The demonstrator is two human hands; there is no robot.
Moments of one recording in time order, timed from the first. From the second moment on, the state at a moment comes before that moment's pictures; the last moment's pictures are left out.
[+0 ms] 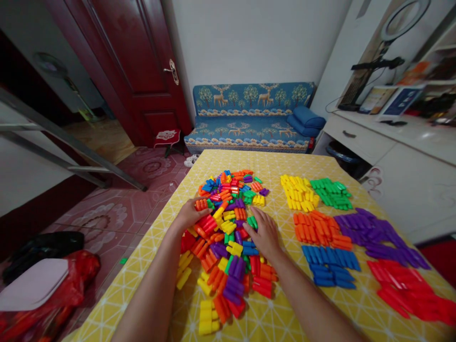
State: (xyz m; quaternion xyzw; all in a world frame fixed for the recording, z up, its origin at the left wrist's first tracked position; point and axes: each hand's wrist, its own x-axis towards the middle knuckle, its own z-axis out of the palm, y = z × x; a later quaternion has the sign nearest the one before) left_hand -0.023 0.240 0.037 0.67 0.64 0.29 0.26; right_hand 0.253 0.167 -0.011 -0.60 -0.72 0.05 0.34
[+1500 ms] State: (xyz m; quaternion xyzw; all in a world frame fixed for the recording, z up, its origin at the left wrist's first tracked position) left_hand 0.074 0.192 0.063 0.79 0.40 0.37 0.28; right_hand 0.252 0.159 0.000 -0.48 -0.70 0.14 0.51
